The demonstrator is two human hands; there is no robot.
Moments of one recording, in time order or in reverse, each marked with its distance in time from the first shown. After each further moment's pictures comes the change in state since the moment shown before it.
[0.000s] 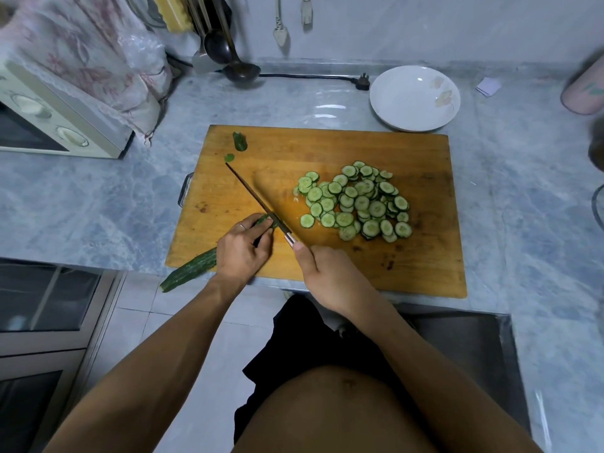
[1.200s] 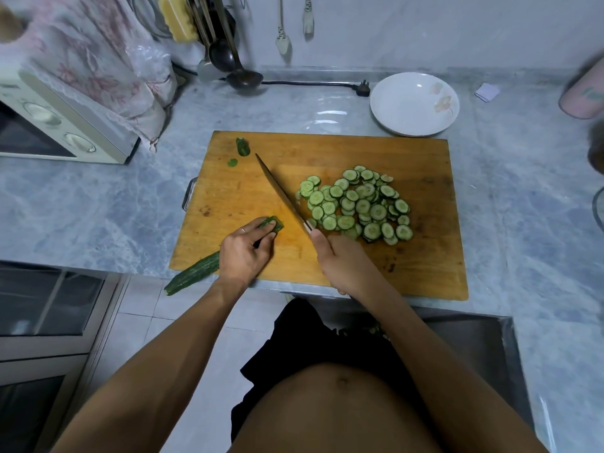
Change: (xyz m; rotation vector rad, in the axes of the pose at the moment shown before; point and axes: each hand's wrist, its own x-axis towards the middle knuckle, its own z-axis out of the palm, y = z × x) left_hand 0.000 -0.002 0.002 -0.168 -0.018 -0.148; right_hand 0.018 0.015 -0.015 0.141 0.015 0.091
